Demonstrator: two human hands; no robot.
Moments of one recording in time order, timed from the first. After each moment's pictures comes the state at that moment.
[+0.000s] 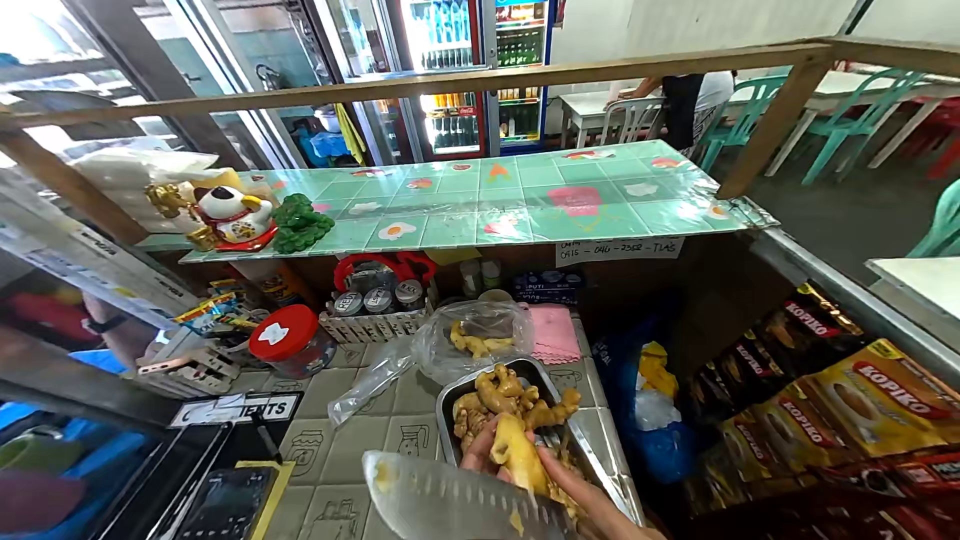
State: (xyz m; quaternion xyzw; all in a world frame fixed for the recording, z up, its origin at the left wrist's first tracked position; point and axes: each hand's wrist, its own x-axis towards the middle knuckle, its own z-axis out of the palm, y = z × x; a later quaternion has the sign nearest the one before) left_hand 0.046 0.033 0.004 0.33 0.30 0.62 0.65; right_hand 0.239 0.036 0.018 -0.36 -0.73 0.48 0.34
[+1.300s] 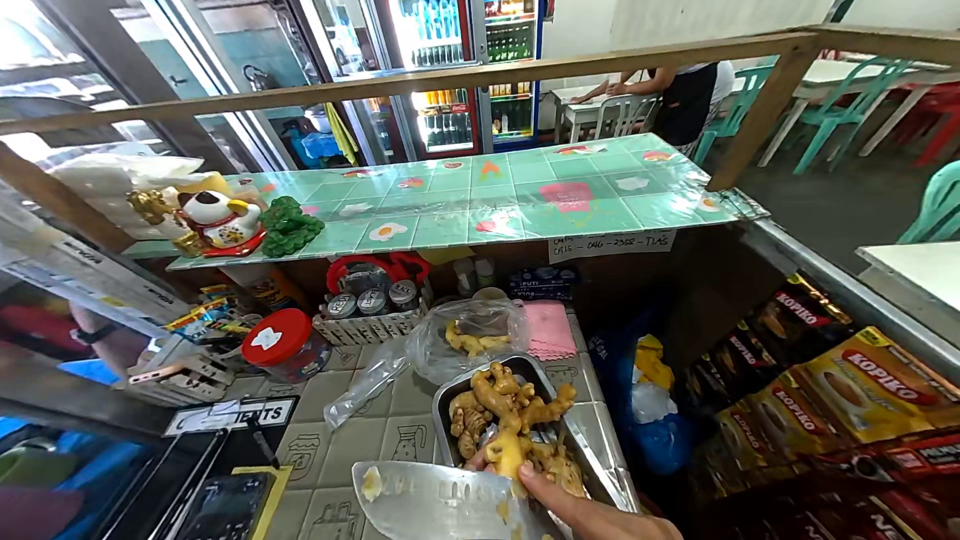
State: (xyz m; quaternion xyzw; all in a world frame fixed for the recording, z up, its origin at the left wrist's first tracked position) left_hand 0.032 0.017 0.013 0.20 0.37 0.56 0.71; right_hand 0.242 0.036 0.016 -0.39 -0.80 0.33 0.32
